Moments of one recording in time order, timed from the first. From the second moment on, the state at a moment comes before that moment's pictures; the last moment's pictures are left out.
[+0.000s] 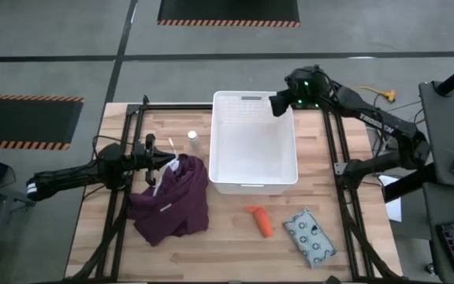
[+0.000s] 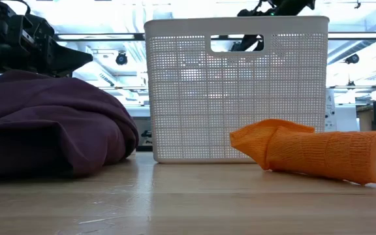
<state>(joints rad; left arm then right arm) 0.26 0.15 0.01 0.18 0.12 -0.11 -0.62 1.30 1.26 -0.57 0.03 0.36</state>
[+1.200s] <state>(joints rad) 0.26 0.15 0.01 0.18 0.12 -0.11 0.45 1.27 1.51 -1.29 0.07 1.13</state>
